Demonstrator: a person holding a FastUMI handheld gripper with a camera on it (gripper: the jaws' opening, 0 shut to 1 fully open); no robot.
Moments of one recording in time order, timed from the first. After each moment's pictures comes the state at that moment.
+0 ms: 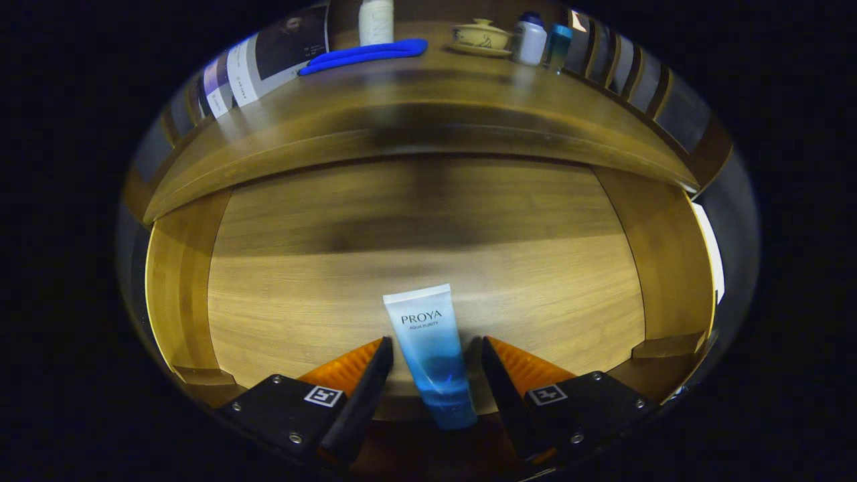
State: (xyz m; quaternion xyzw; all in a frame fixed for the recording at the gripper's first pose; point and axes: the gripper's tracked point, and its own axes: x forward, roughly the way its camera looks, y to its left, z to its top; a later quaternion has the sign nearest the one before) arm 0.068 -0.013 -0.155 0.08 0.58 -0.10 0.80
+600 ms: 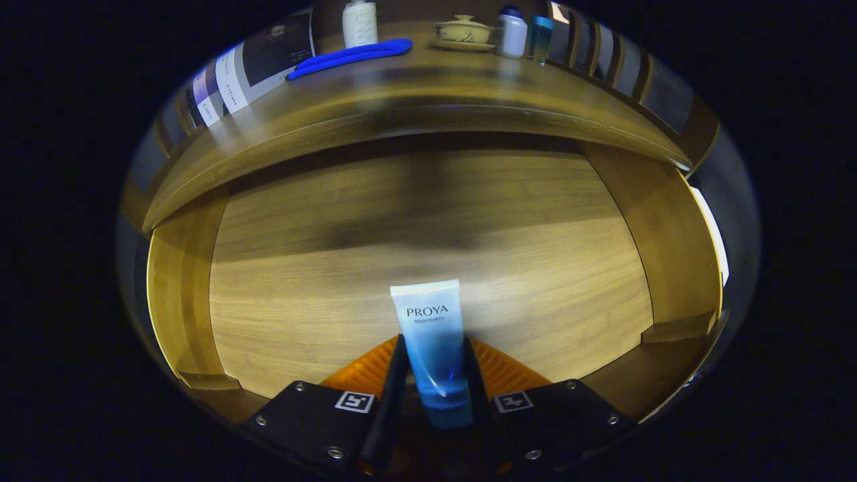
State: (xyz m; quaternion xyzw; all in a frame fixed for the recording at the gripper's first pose) arm 0.062 -0.013 -0.155 0.09 0.56 -0.12 0.81
